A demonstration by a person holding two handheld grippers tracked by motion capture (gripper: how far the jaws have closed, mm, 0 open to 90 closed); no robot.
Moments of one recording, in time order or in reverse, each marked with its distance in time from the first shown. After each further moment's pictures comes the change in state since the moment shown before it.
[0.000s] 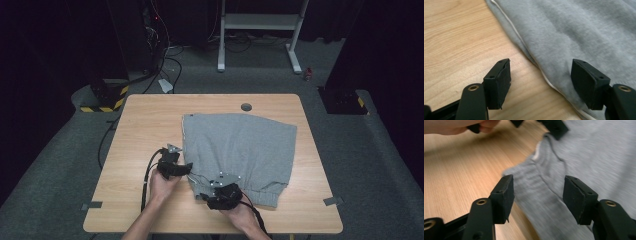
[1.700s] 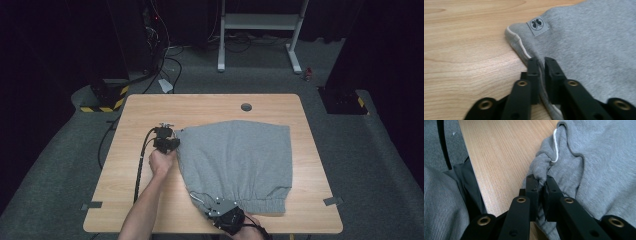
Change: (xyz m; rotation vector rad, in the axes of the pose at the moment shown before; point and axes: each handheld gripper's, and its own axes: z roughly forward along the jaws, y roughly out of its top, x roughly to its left) left arm 0.060 0.053 0.038 0.015 0.075 -0.160; right arm 0.044 -0.032 -0.026 0.104 0.023 -0.192
